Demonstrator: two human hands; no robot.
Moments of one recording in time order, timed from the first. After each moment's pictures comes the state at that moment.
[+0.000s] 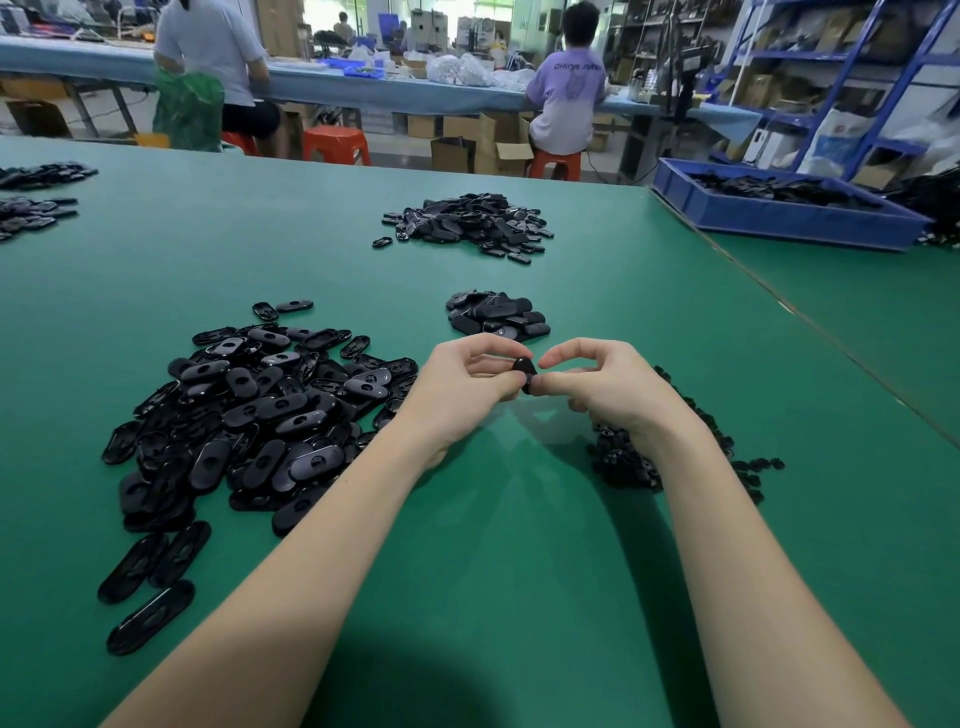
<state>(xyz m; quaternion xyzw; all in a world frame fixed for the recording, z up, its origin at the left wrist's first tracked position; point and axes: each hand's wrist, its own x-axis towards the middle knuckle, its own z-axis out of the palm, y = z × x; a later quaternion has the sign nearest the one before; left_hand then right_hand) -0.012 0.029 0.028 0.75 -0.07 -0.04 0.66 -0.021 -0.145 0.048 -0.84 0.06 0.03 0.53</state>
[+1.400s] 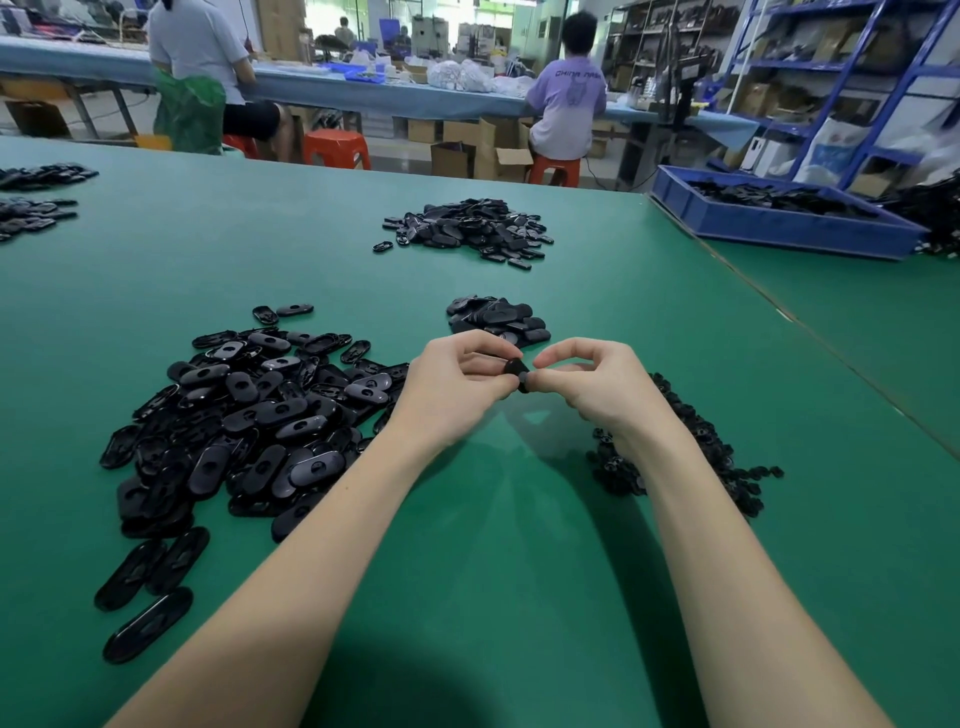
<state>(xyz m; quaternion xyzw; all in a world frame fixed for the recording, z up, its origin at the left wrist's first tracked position) -0.011 0.035 0.033 0.78 -0.08 0.02 0.62 -0.019 -0.131 0.048 -0.83 0.08 -0.03 0.55</state>
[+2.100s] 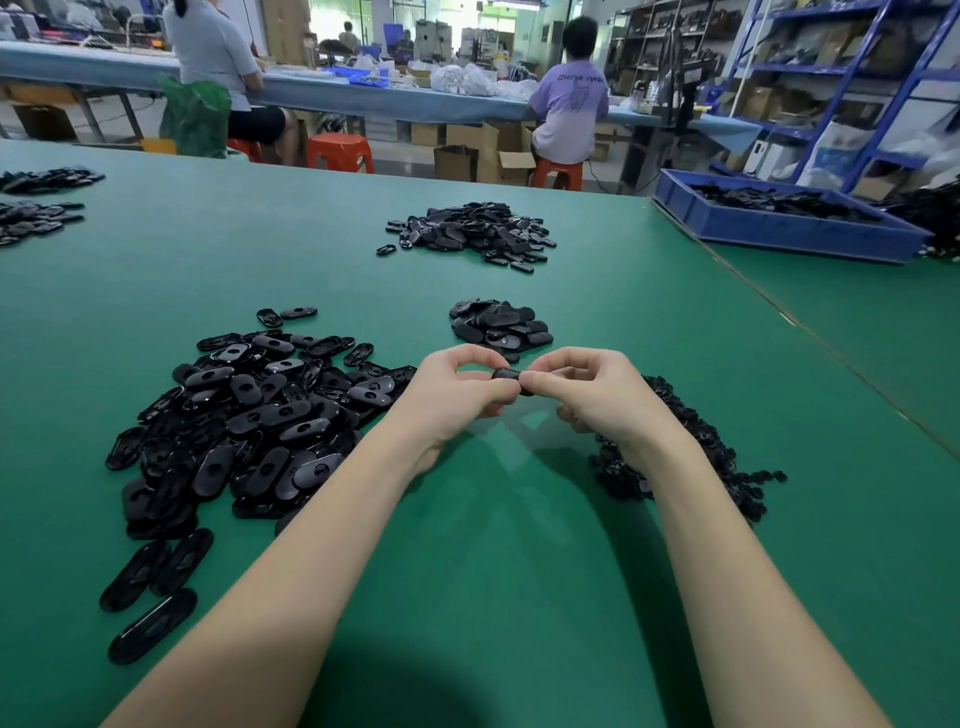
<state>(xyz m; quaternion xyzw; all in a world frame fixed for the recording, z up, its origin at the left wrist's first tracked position) -0.012 0.037 0.036 0.70 -0.02 -0.10 0.71 -0.019 -0.134 0.043 -0.82 0.03 0.01 0.57</state>
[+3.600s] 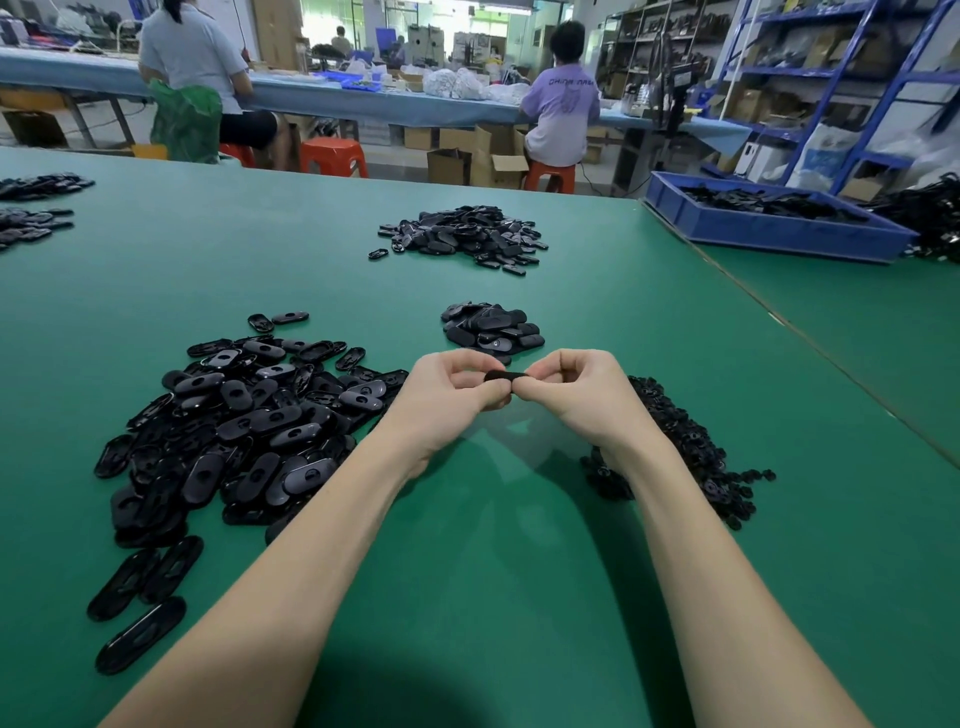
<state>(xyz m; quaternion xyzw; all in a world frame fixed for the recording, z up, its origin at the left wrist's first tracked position) -0.006 0.036 0.026 0.72 -0.05 -0.06 0.69 -0.013 -0.129 0.035 -0.83 0.04 -0.05 0.55</state>
